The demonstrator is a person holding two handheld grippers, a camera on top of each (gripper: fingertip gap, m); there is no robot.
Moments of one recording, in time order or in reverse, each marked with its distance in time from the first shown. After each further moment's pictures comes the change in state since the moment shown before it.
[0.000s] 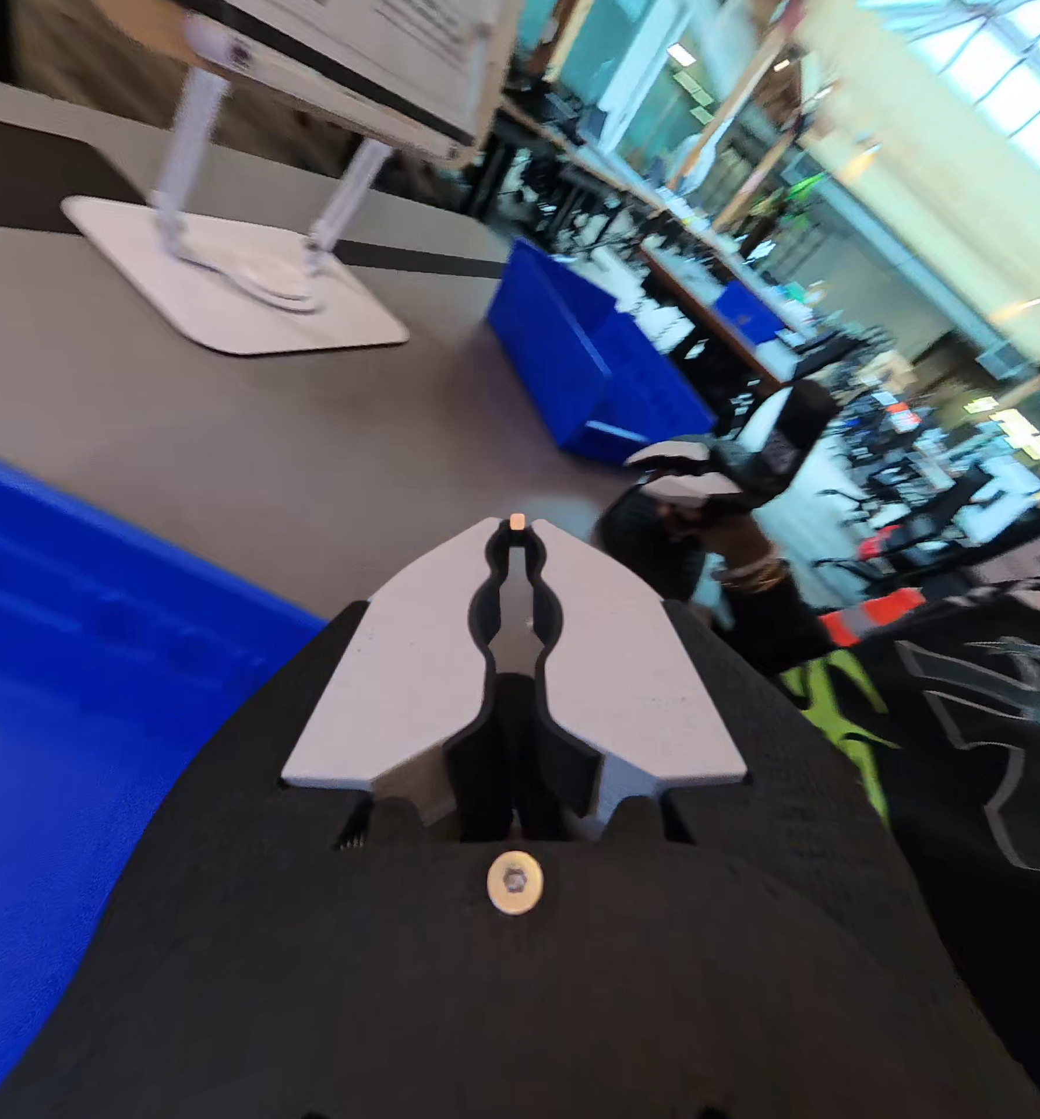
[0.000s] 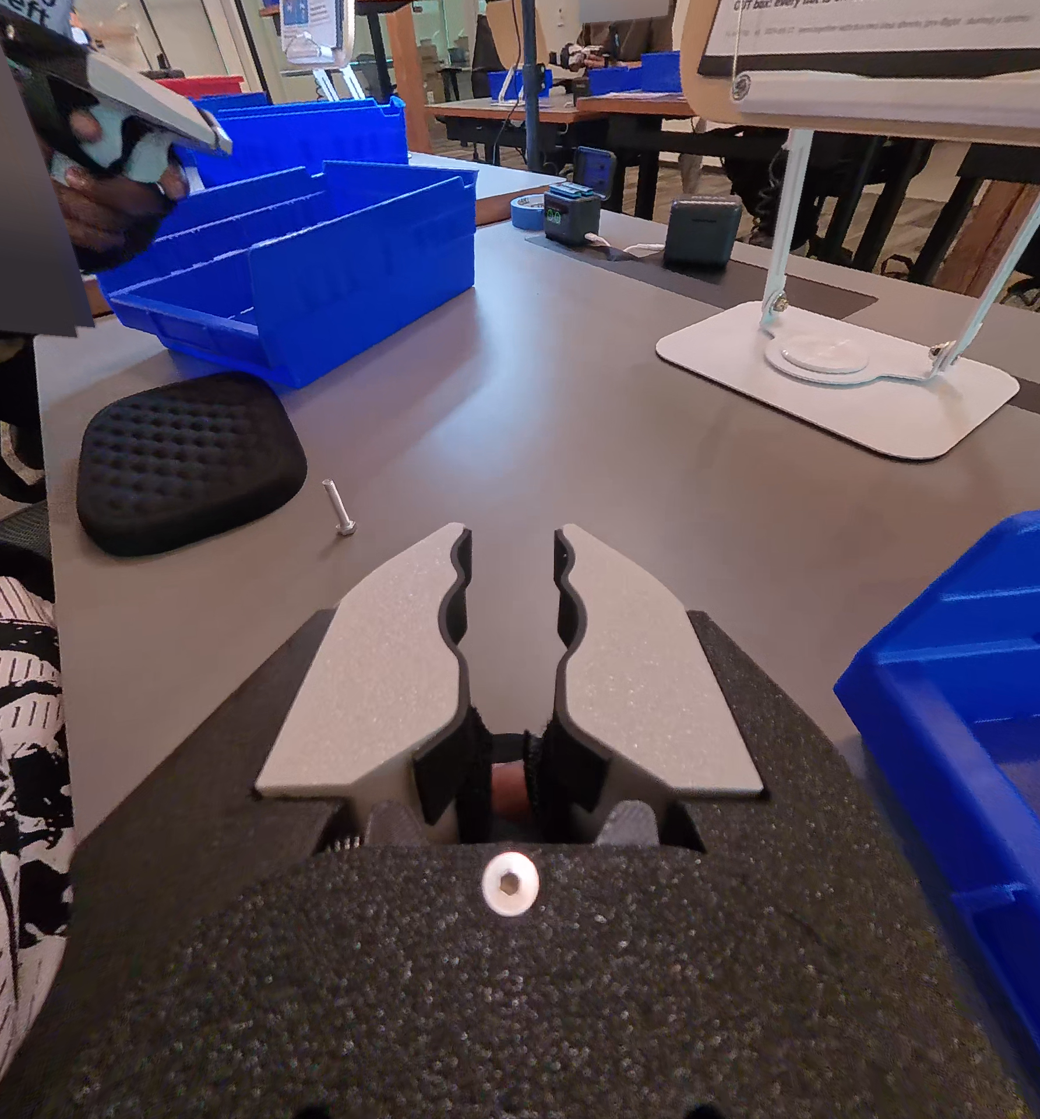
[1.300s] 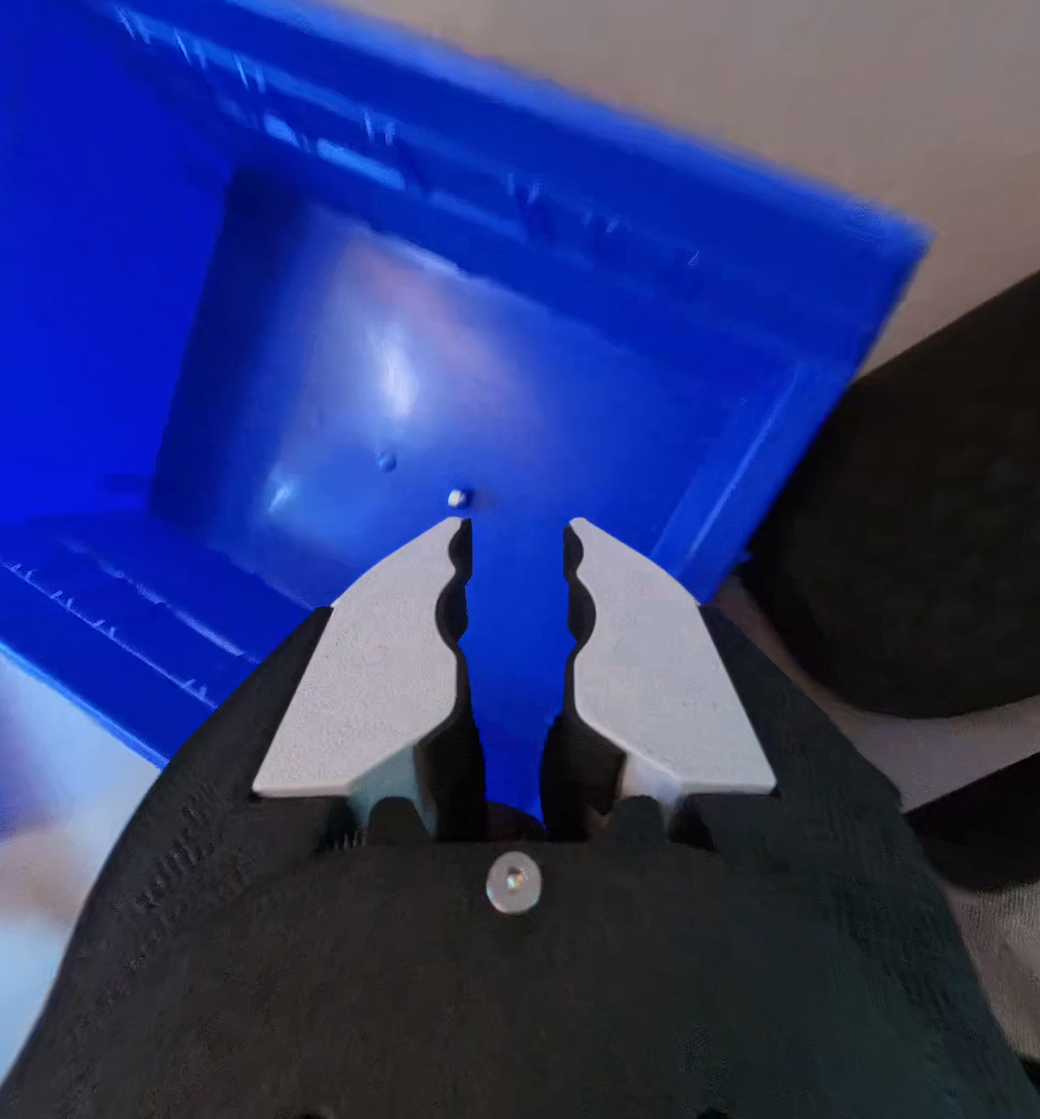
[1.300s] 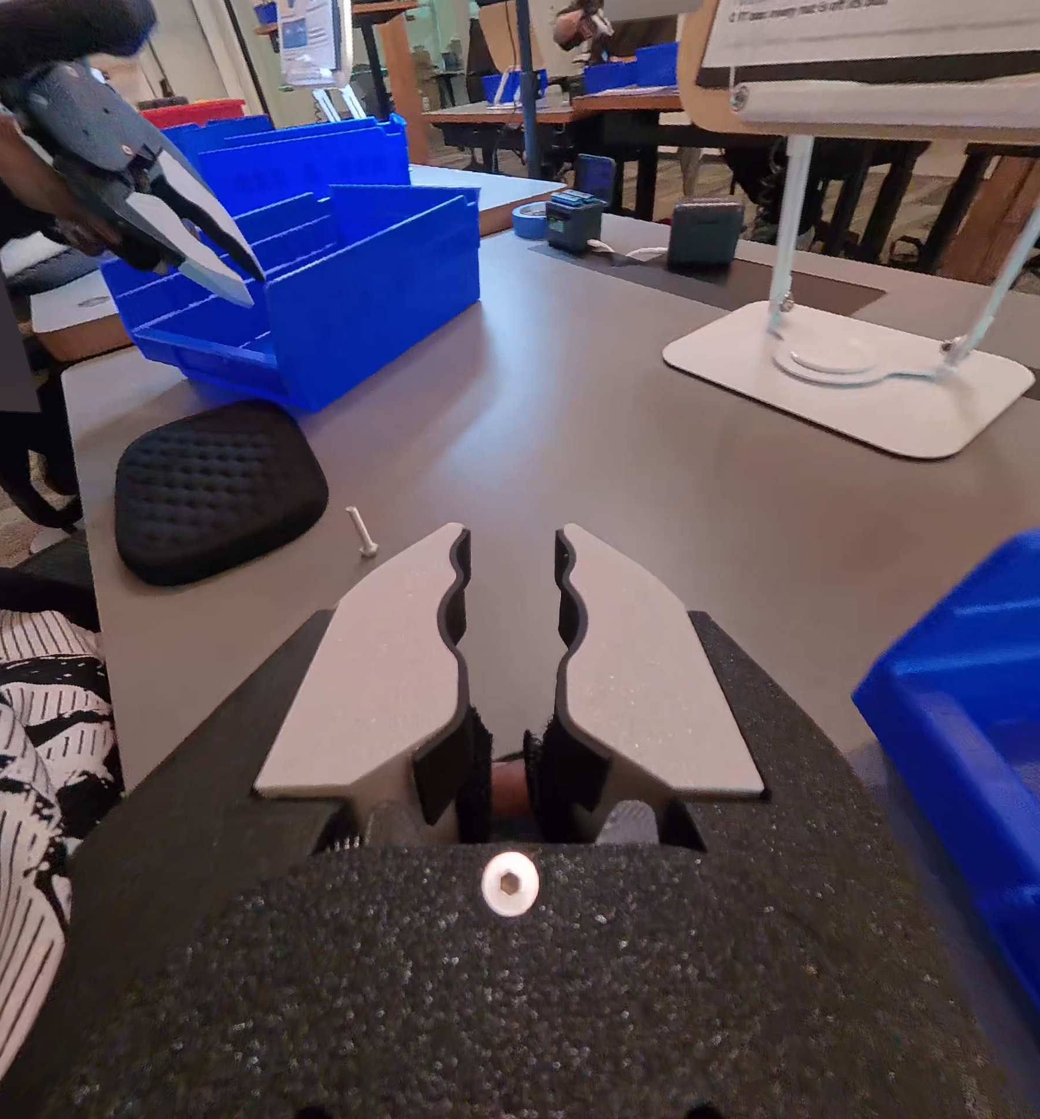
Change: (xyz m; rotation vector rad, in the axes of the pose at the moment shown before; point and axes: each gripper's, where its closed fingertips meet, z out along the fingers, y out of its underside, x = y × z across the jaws) left arm -0.116 0.053 -0.098 -0.813 -0.775 0.450; right arm -0.004 -0.012 -0.002 0.000 0.003 0.052
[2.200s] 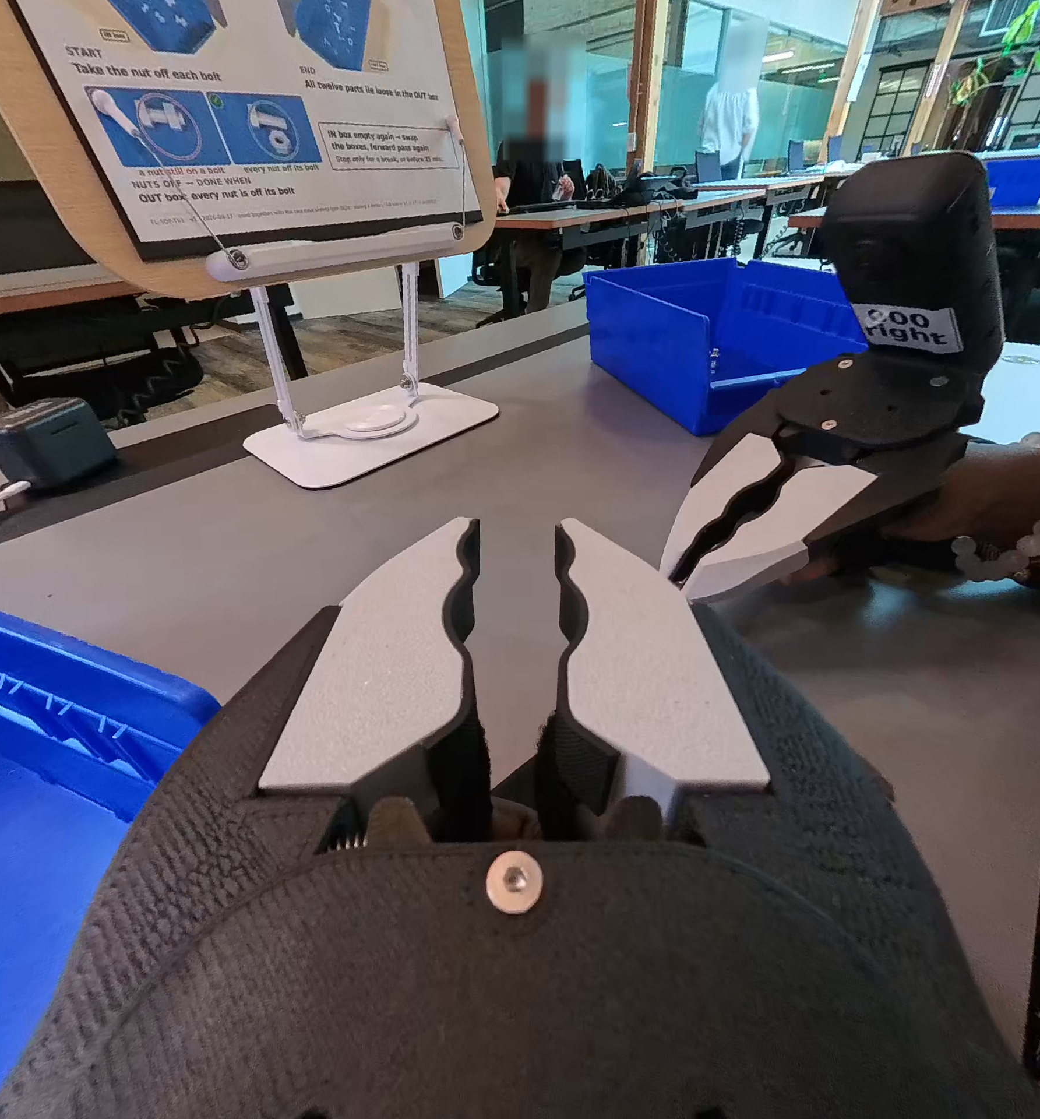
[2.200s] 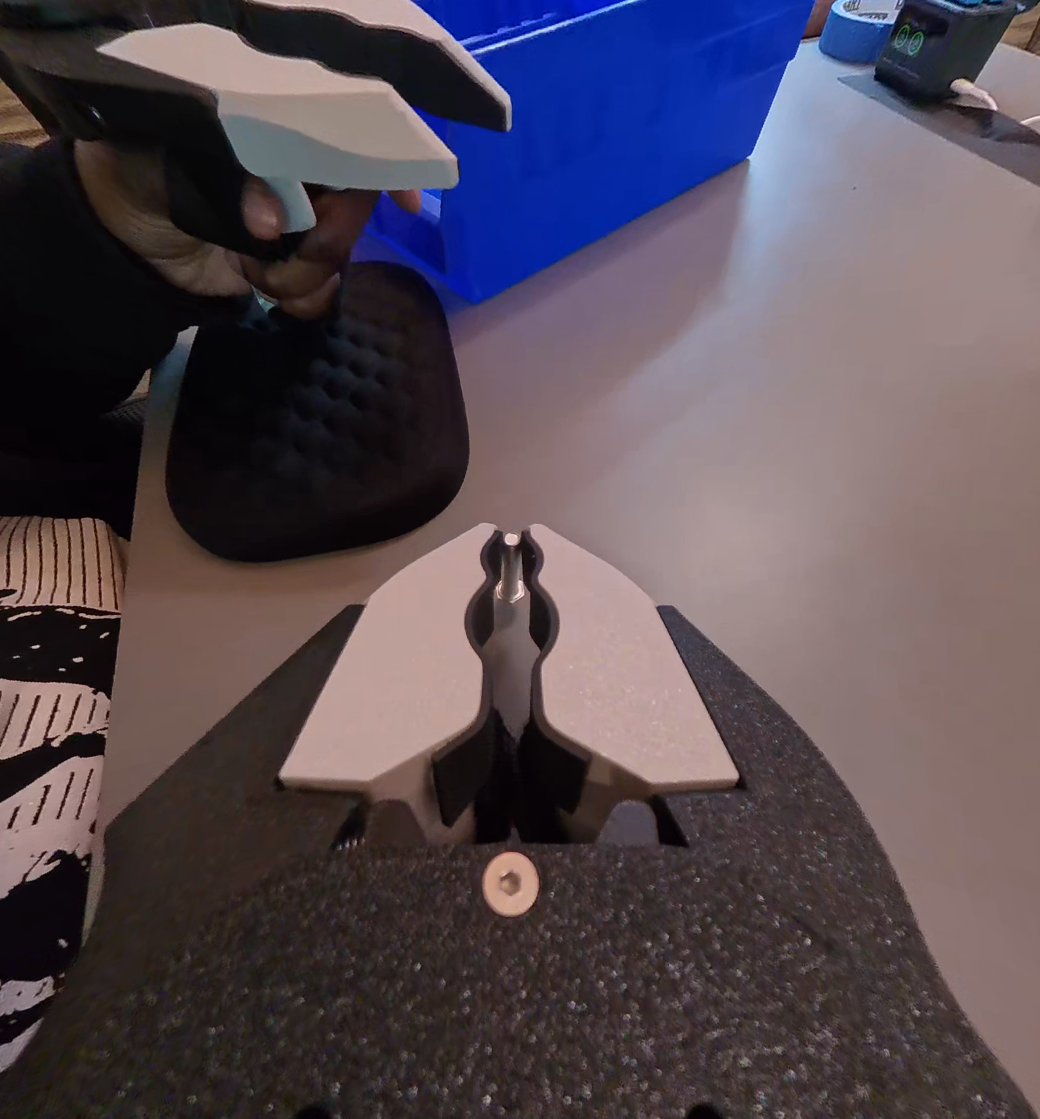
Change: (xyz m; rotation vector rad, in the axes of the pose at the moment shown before) left arm 0.152 -0.132 -0.029 1.082 0.210 -0.106; right arm -0.095 0.043 0.111 -0.230 -0.303 -0.167
